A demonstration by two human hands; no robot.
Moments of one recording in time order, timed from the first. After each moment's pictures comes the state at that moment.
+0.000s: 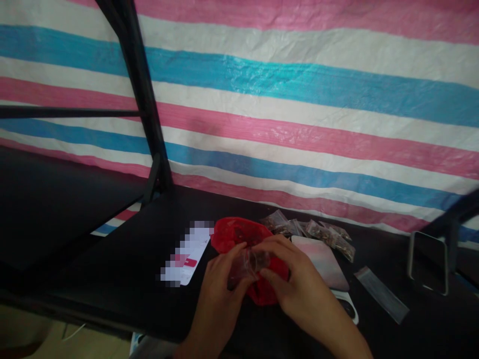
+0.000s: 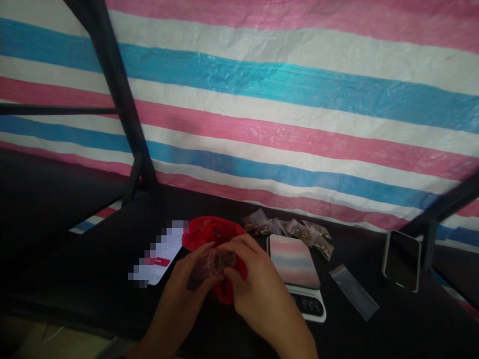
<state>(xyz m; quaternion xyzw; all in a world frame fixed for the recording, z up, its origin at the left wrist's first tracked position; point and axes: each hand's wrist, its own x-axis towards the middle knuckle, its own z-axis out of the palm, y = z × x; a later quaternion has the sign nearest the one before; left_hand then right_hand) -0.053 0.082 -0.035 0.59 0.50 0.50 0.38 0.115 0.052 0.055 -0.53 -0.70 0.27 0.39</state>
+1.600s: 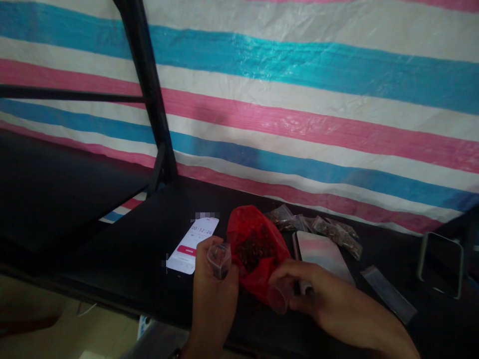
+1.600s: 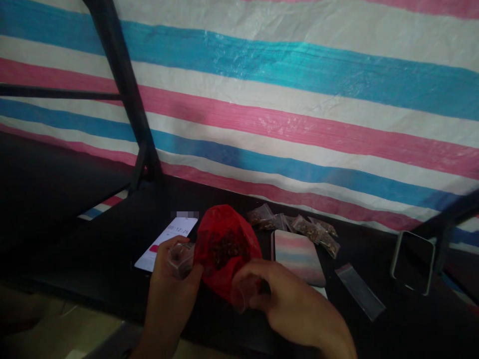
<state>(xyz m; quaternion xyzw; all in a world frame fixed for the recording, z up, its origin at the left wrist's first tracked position) -0.047 0.074 -0.003 0.40 0.56 0.60 0.40 0.154 0.033 0.060 -0.56 -0.70 0.40 0.20</state>
